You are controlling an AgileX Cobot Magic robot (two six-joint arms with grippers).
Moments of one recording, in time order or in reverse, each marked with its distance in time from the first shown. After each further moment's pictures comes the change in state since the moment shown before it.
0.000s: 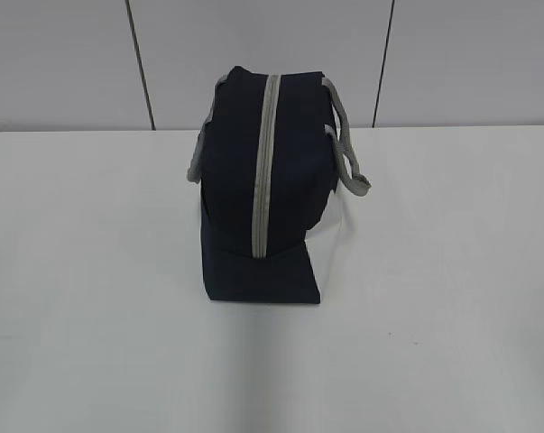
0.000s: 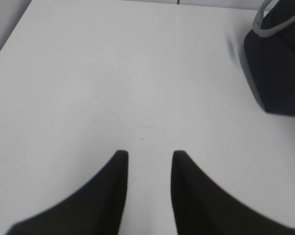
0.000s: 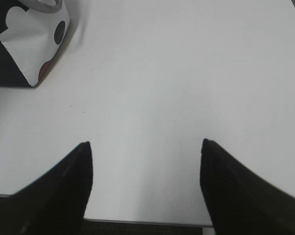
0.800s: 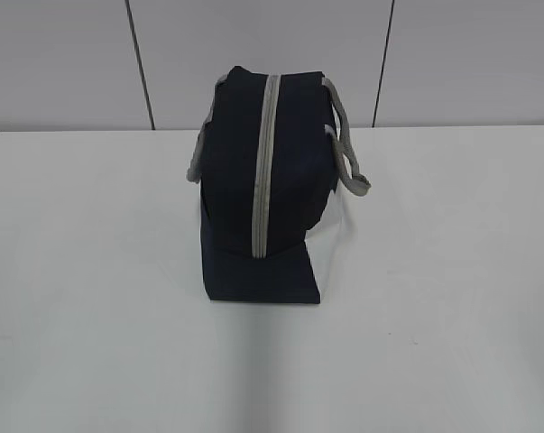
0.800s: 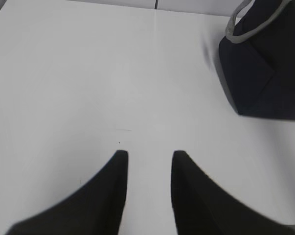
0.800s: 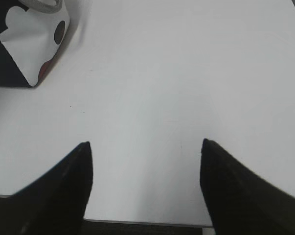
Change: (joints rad) left arm -0.001 0.000 -0.016 -0.082 0.001 0.014; right arm 0.000 0.000 0.000 0.000 0.000 0.000
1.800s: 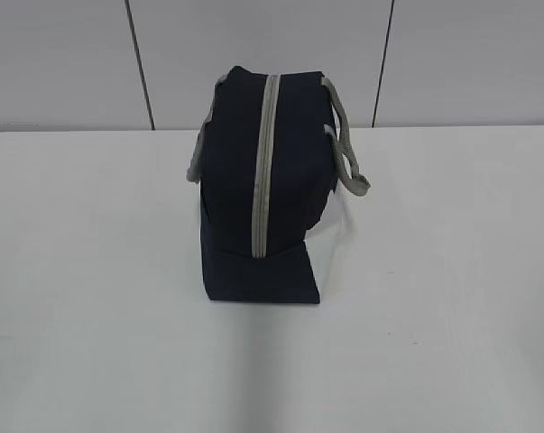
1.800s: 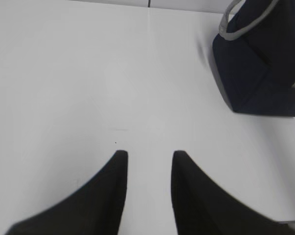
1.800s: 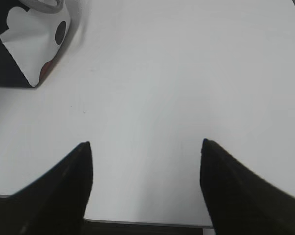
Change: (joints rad) left arm -0.021 0.003 0.000 0.003 0.000 0.000; right arm 0.002 0.002 0.000 0.000 -0.002 0.000
